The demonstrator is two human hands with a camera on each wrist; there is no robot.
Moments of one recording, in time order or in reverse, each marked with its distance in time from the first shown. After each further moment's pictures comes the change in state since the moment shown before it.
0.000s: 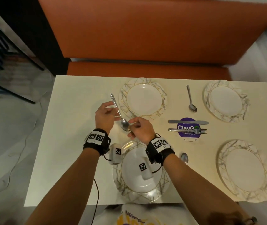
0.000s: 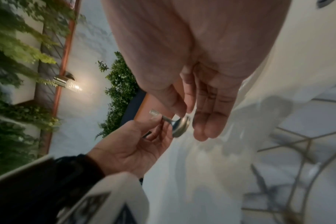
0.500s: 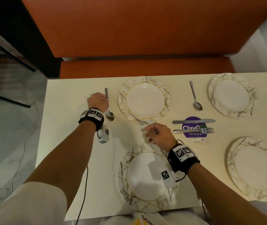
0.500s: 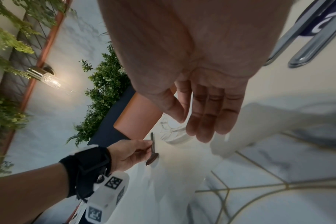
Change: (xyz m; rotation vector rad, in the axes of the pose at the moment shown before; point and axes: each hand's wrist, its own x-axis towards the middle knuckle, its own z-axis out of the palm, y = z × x) left_hand 0.145 -0.004 -0.010 0.703 0.009 -0.037; right_hand 0.005 0.028 -0.043 -0.078 0.083 0.001
